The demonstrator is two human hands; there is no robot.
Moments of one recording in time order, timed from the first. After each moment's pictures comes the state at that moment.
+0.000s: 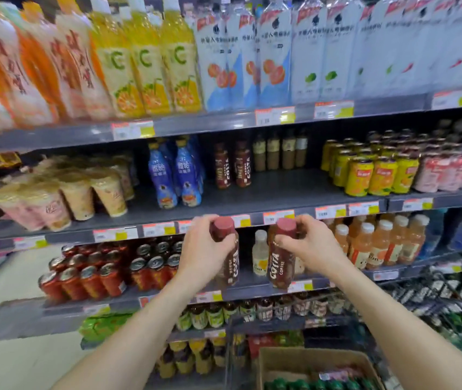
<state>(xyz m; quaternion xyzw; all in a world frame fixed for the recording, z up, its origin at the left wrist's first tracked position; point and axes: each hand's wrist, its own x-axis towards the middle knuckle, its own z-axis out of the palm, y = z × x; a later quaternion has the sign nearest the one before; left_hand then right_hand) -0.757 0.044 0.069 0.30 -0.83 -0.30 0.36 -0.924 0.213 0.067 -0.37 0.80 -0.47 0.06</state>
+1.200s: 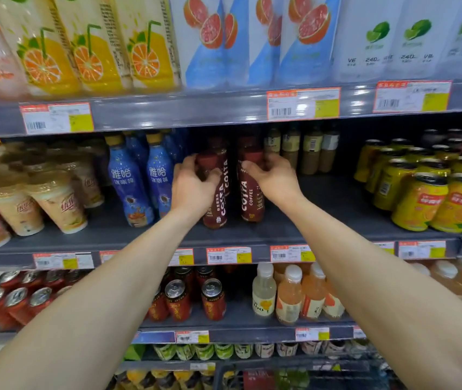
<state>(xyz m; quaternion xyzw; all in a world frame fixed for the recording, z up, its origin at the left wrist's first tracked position) -0.945 -0.135 0.092 0.36 -0.76 -0.33 0.43 -1.100 -0.038 0.093 -0.36 0.75 -0.55 0.06</state>
